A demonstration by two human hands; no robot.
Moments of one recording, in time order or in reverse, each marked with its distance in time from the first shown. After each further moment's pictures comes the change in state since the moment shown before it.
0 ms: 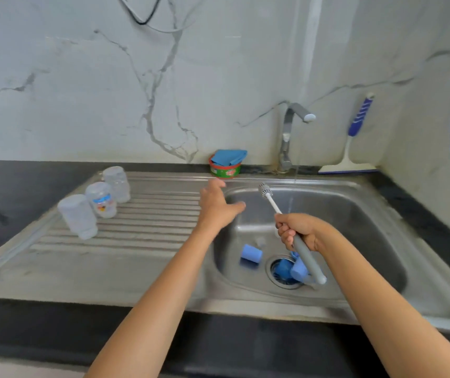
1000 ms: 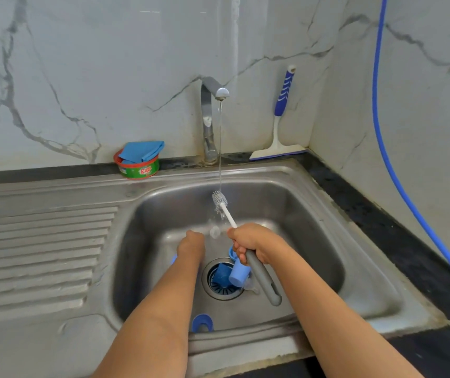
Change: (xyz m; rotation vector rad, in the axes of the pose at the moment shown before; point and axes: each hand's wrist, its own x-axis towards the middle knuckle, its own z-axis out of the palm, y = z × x) left_hand 0.059 -0.074 0.223 0.886 -0.571 0.115; right_hand 0.044 0.026 -0.059 -0.165 0.272 0.001
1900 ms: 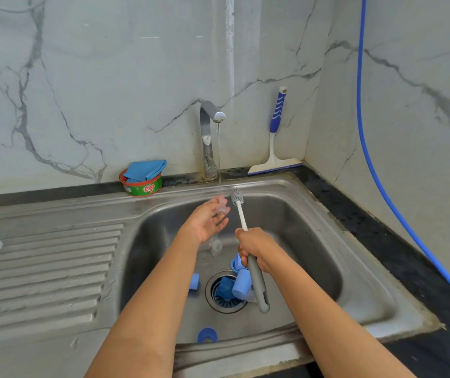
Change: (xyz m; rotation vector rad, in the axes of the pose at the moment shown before) left_hand -0.012 0.027 -0.107 -1.952 -0.261 0.005; right_hand 0.003 -0.003 -0.004 0.175 0.161 -0.105
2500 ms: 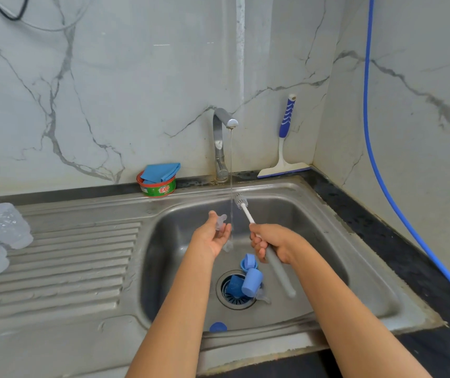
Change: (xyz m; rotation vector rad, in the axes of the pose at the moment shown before) left_hand -0.051 -0.017 -0.001 -0.396 0.339 0.017; right_hand -0.020 -0.017 -0.021 0.131 -0.237 0.135
